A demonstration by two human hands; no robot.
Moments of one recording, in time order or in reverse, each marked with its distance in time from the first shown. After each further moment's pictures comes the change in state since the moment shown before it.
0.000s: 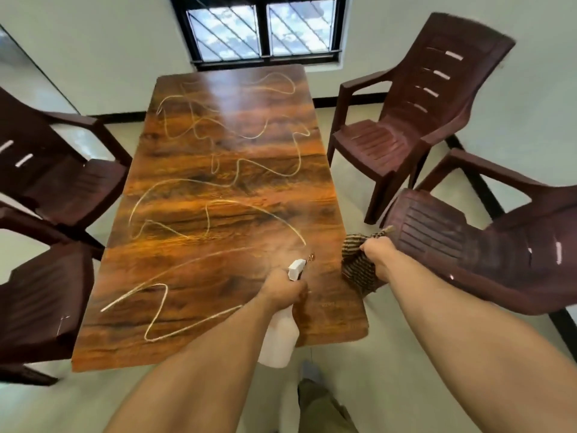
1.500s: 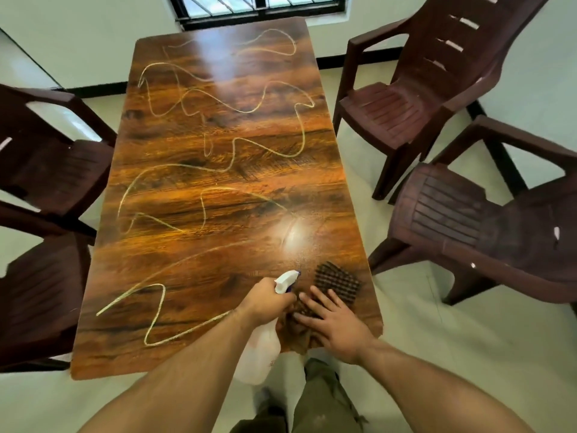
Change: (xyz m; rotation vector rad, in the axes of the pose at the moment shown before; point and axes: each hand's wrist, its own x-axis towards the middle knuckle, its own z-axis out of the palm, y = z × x) left_hand 0.034 -0.049 -0.027 0.104 -0.167 -0.032; right_hand -0.016 0.158 0.066 -1.228 -0.460 -1.147
